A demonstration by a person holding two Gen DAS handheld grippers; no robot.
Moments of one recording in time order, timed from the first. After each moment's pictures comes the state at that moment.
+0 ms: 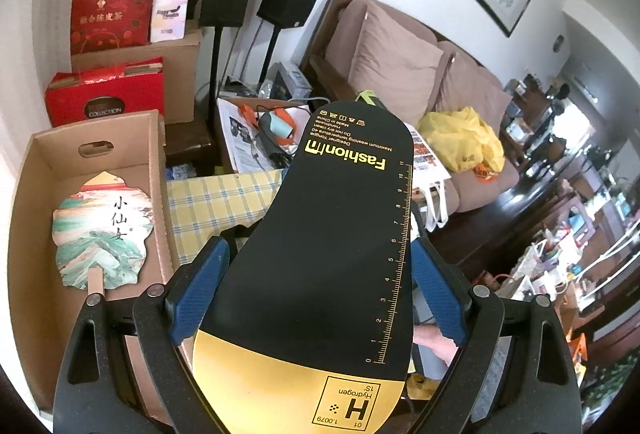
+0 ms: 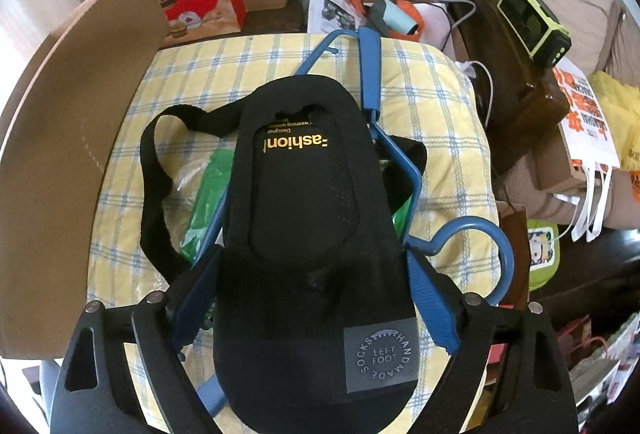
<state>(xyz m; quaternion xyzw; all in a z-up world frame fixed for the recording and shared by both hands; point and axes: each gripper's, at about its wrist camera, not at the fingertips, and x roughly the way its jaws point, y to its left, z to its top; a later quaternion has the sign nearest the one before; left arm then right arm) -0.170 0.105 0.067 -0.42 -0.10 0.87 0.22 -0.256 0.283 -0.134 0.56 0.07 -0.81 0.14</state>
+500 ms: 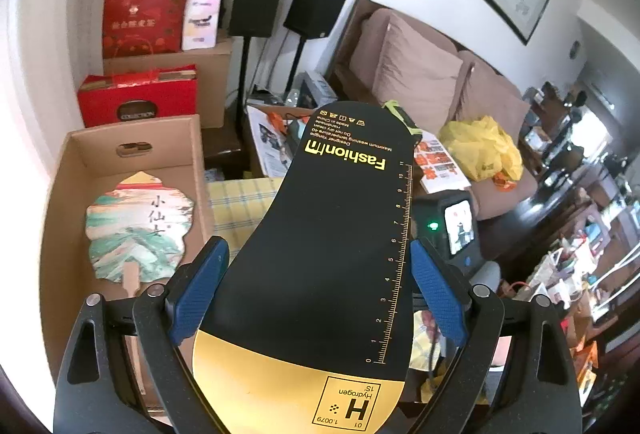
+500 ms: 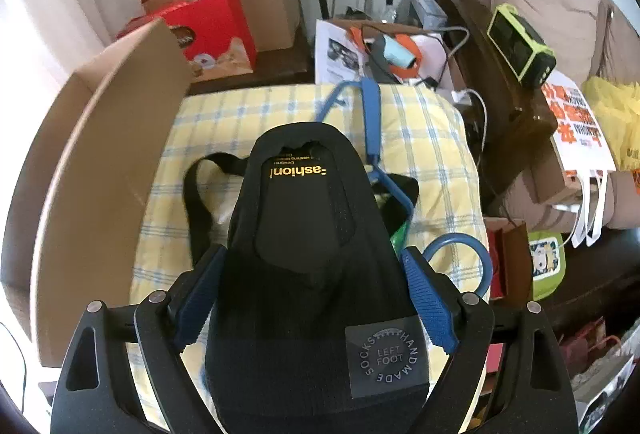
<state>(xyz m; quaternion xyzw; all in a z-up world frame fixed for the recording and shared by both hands) -0.153 0.071 0.077 -0.41 -0.09 0.89 0.18 -0.241 0.280 -0.087 0.52 0.04 -0.84 0.15</state>
